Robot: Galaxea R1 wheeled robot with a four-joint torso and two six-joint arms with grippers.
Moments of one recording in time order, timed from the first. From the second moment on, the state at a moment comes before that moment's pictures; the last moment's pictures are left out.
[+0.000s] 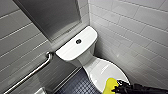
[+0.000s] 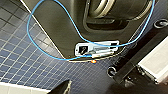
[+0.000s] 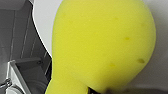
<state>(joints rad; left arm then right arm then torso) 1.45 2.86 -2.35 -0.11 0.13 0.34 -0.59 2.34 -1.52 -0.65 -0.39 1.04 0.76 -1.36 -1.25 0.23</state>
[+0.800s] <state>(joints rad) 1.42 2.86 -2.36 -0.10 0.11 0.32 -0.81 2.12 -1.41 -0.67 -0.34 1.04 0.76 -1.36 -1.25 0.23</state>
